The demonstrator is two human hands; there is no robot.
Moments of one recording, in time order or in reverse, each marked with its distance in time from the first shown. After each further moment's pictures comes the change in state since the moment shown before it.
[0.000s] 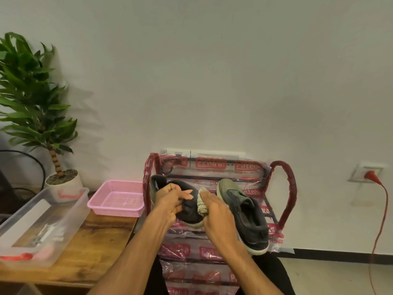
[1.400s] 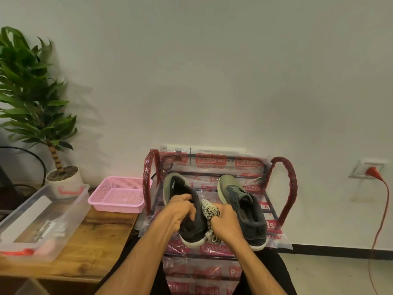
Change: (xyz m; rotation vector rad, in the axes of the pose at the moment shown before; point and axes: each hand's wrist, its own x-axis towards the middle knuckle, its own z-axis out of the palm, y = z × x) left_hand 0.003 -0.028 0.001 0.407 -0.223 -0.141; right_hand -0.008 0.025 0.000 0.482 -0.184 0.369
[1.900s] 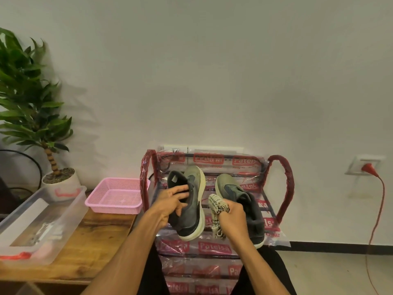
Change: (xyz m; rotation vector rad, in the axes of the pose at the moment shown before) left_hand 0.002 0.009 -0.027 -0.027 -0.029 0.080; right_hand -0.002 0.008 -0.012 0.249 0.147 0.095
